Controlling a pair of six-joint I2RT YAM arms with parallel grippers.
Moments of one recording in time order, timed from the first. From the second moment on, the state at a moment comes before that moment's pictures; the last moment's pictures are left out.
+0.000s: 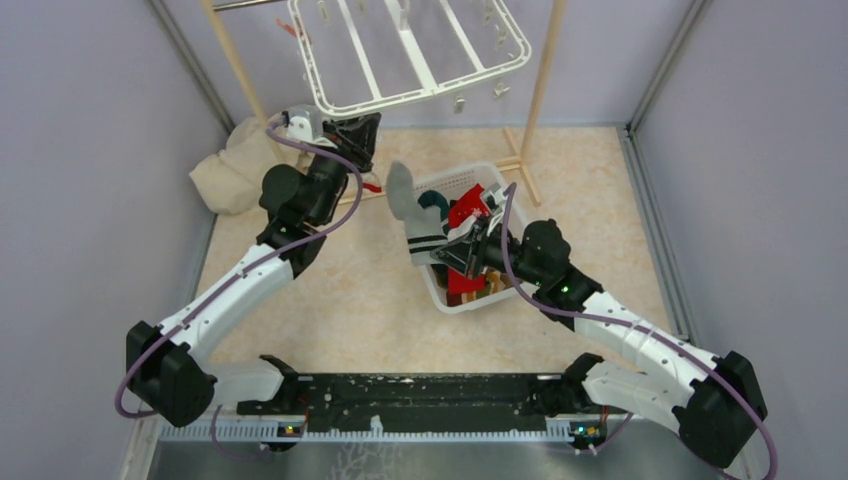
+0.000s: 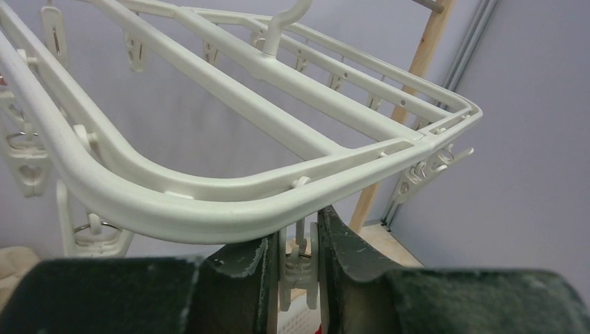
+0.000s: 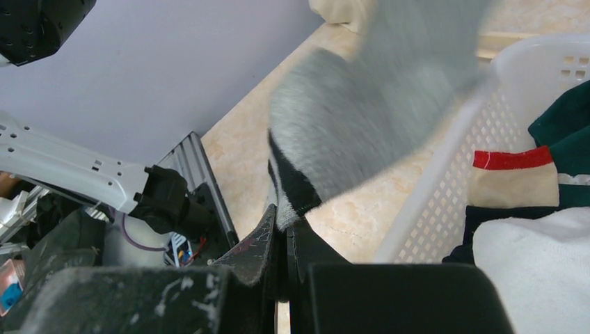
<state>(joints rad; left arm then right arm) -0.56 1.24 1.04 0.64 -0.13 -0.23 0.70 0.96 0.63 0.28 -0.41 0.50</state>
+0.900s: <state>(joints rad) -0.55 1.23 1.06 0.54 -0.08 -0.27 0.68 0.95 0.98 -0.05 -0.26 0.34</state>
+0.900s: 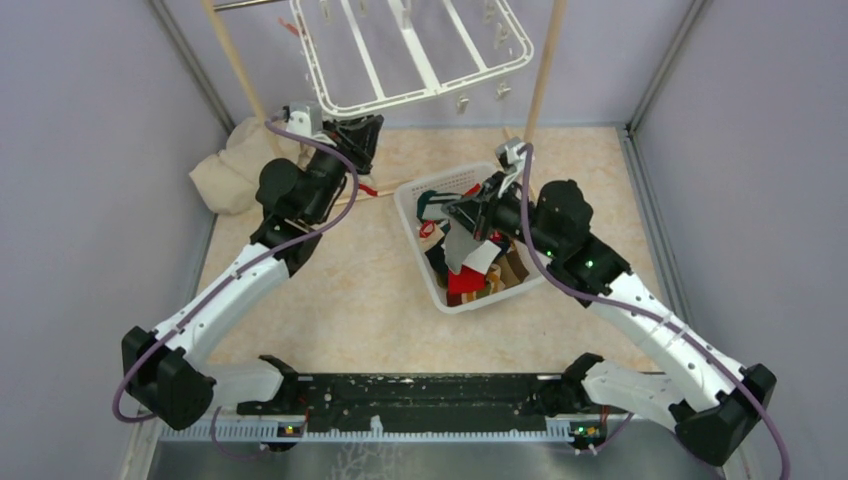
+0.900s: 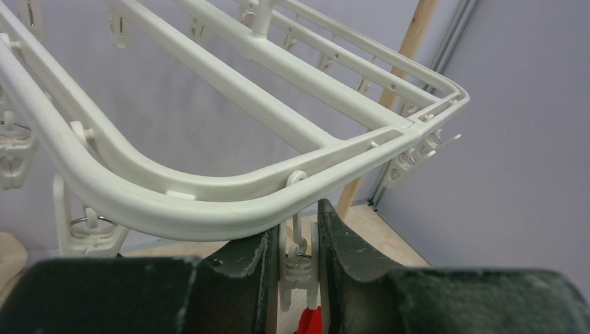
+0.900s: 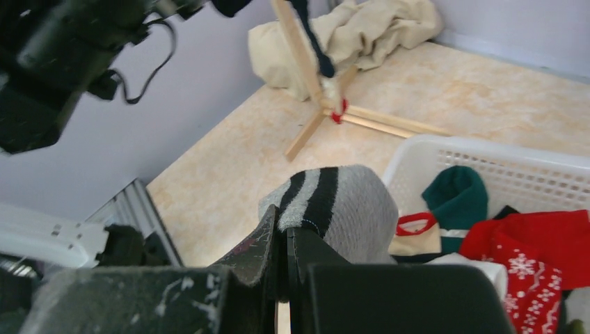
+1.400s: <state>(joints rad) -0.56 1.31 1.15 0.49 0.08 -0.32 0.57 1.11 1.12 -0.18 -0.23 0.31</state>
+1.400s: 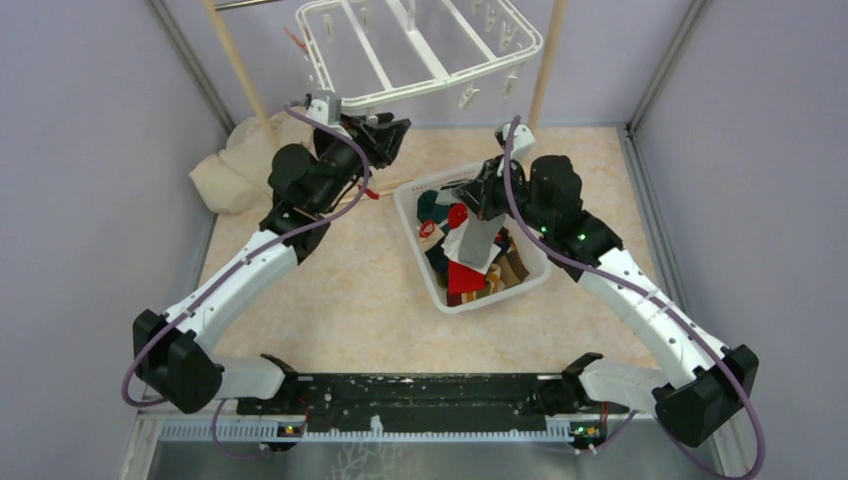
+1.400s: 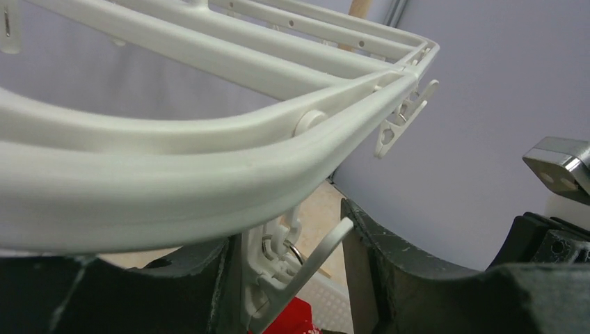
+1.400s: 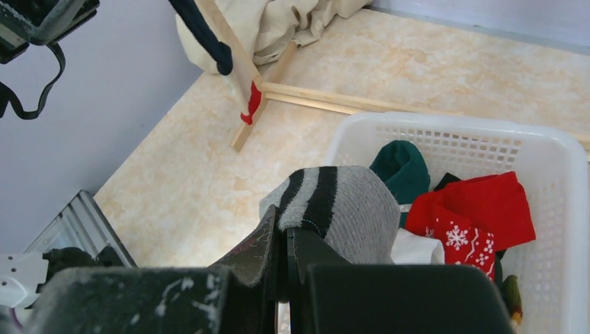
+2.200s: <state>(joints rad) -0.60 1.30 1.14 0.39 0.17 -0.38 0.51 1.20 0.91 -0.08 -0.29 0.33</state>
